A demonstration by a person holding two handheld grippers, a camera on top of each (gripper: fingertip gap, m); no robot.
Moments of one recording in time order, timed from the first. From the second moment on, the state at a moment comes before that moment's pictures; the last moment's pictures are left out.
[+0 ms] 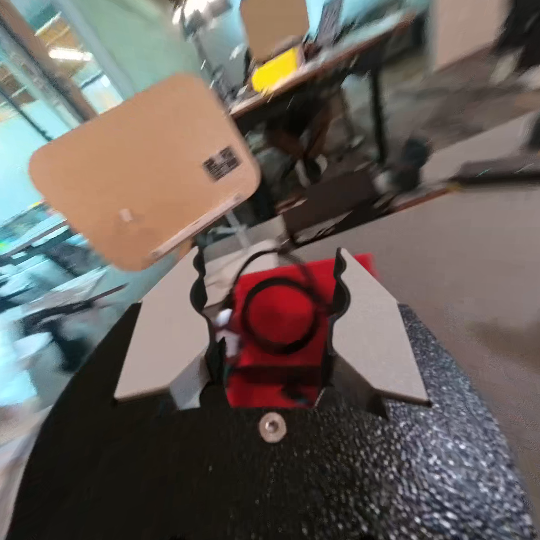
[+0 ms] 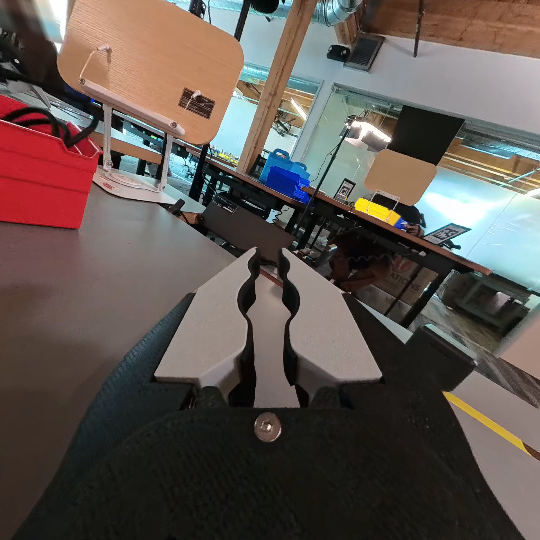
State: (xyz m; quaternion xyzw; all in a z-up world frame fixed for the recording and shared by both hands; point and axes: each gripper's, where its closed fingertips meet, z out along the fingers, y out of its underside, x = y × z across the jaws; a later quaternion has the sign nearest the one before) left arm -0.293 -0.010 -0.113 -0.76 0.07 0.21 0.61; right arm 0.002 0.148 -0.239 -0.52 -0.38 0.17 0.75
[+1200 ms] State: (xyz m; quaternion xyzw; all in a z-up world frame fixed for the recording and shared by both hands) left arm -0.204 -0.010 0.059 -0.57 0.18 0.13 0.79; right arm 0.007 0.136 -0.227 -0.51 -0.36 0.27 0.74
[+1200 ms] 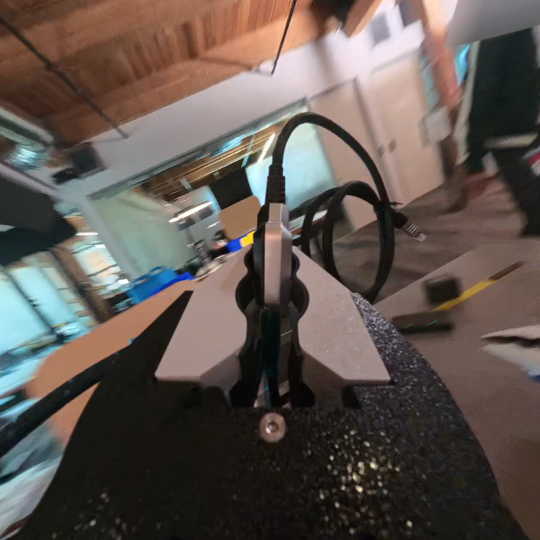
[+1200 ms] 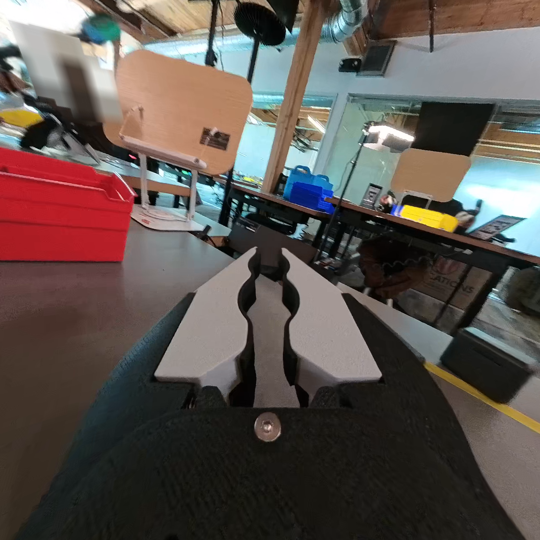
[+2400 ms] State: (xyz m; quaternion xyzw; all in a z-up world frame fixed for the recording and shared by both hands) left arm -0.048 0.073 -0.152 -0.52 0.23 -0.22 0.79; right arm 0.032 0.141 -0.175 -0.47 -0.32 0.37 0.73
